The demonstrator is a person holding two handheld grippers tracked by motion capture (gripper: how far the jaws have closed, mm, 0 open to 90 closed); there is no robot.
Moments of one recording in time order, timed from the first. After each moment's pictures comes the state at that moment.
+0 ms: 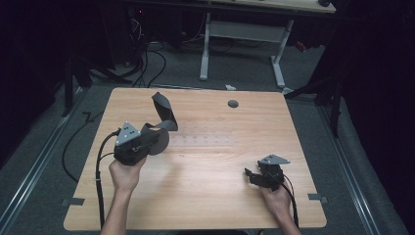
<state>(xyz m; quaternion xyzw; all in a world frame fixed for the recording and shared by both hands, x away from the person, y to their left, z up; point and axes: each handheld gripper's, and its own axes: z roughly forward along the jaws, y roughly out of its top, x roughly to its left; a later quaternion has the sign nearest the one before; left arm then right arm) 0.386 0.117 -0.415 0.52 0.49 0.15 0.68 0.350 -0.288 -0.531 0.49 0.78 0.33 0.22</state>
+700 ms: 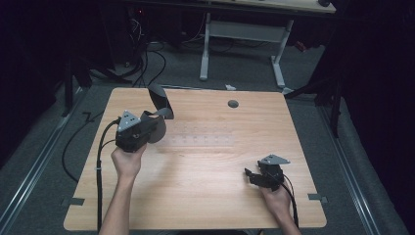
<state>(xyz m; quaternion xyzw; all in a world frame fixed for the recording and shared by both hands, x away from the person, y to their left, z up) 0.426 0.116 -0.418 0.51 0.51 0.18 0.67 0.350 -0.288 -0.531 0.49 0.78 0.33 0.22</state>
